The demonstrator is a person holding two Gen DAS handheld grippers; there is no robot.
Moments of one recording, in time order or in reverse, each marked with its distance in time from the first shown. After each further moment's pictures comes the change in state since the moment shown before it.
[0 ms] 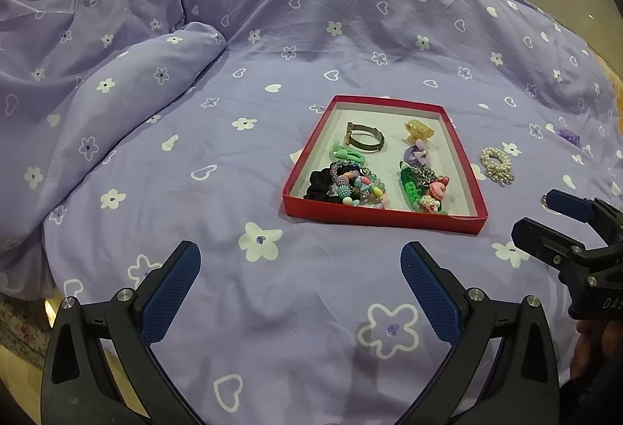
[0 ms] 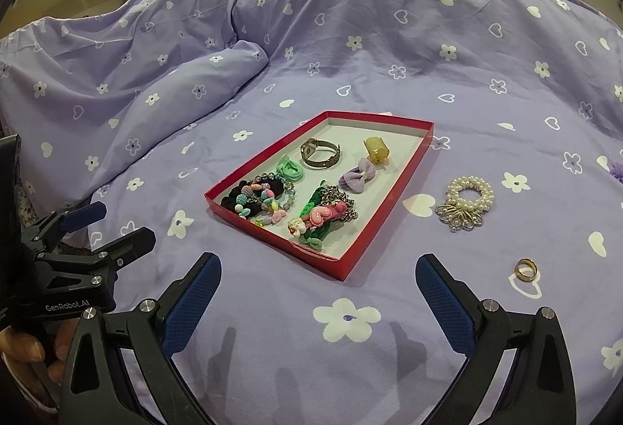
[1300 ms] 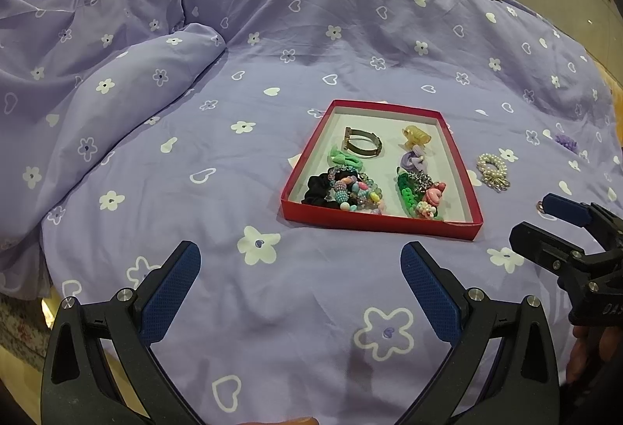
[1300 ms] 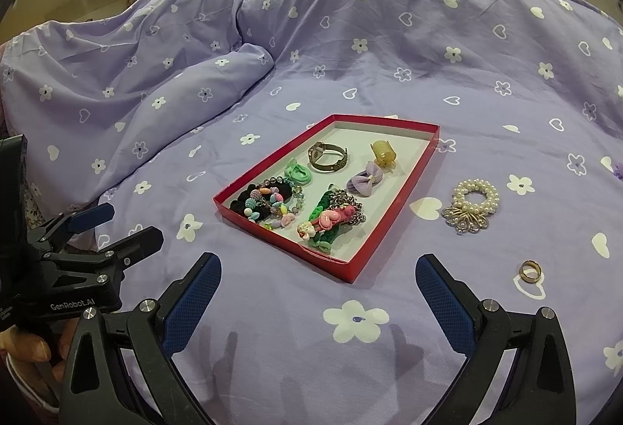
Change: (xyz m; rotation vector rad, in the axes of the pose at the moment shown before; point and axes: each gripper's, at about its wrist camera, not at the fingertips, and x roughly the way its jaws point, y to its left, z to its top) left arm -0.003 -0.002 0.003 -0.005 -0.005 -0.006; right arm -0.005 0.007 0.003 0.001 -0.010 0.016
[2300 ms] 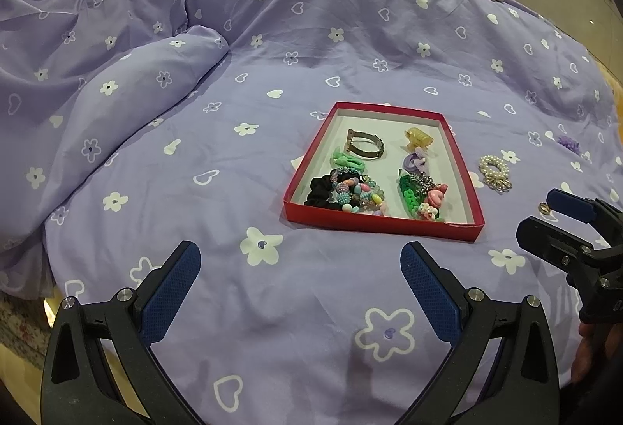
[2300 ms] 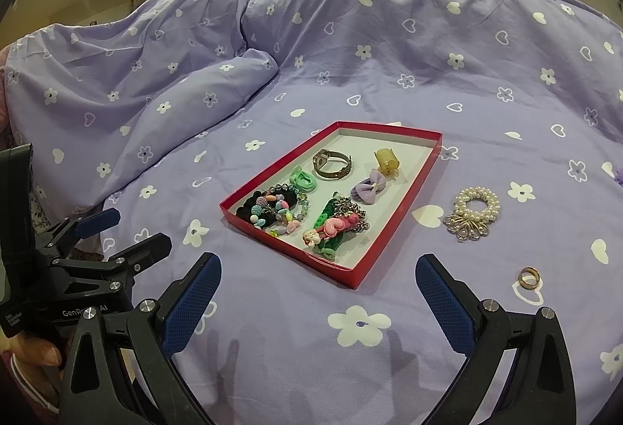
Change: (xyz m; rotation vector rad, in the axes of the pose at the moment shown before) left arm -0.001 0.002 -0.001 -0.007 -0.010 0.007; right arm -0.004 0.001 0.003 -0.011 -0.014 0.013
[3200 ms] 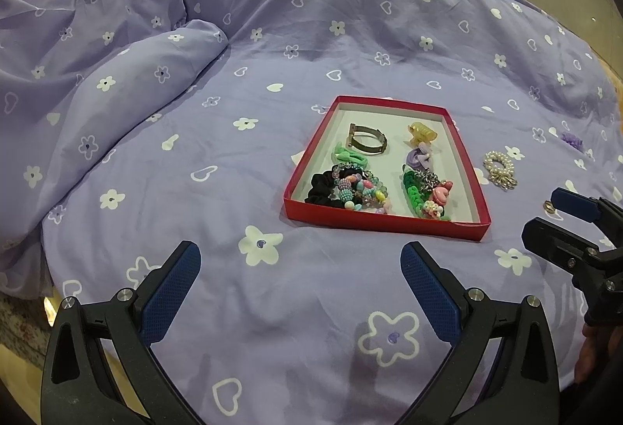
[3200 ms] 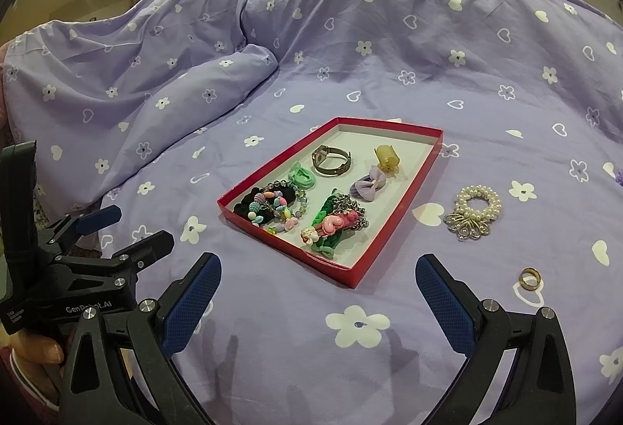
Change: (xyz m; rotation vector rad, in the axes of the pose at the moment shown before) left arm 0.010 -0.002 0.001 0.002 0.023 0.007; right arm 0.005 -0.003 0.002 -0.002 0.018 0.001
